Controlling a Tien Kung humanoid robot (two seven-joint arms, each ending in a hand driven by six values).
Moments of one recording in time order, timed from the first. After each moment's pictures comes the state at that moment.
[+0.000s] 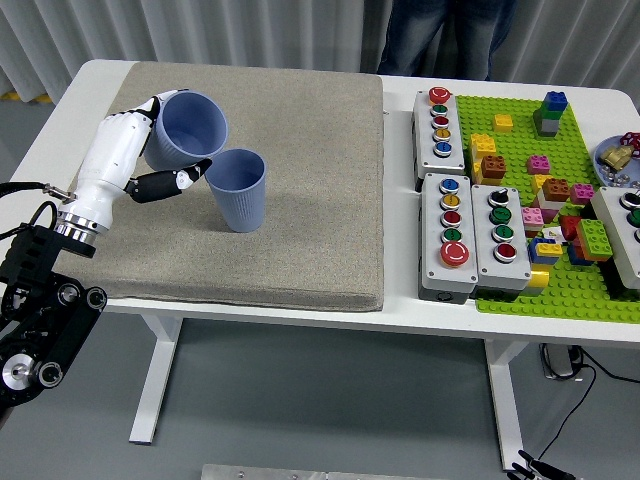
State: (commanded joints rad) left arm -0.27 0.21 -1.39 -1.26 2.09 0.27 -0.30; right arm 0.23 -0.07 0.96 0.18 -0.22 0.15 -0.26
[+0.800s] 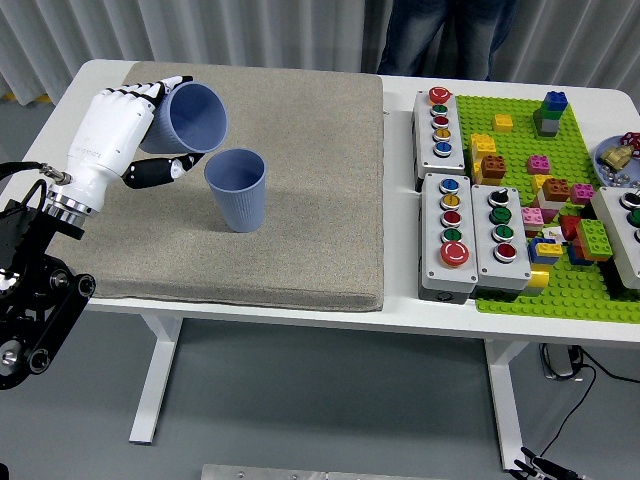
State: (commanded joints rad) left arm -0.33 0.30 -1.34 -1.26 2.27 0.33 -0.27; right arm 0.24 -0.08 0.96 0.18 -0.22 0.15 -0.25
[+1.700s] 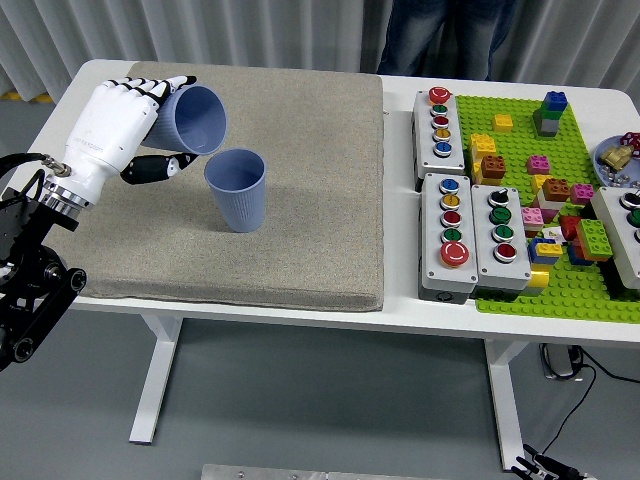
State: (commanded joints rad) left arm -0.40 0.42 -1.18 -1.22 2.27 0.41 -0.23; right arm 0.24 -0.08 0.99 0.18 -0.24 0.15 -0.25
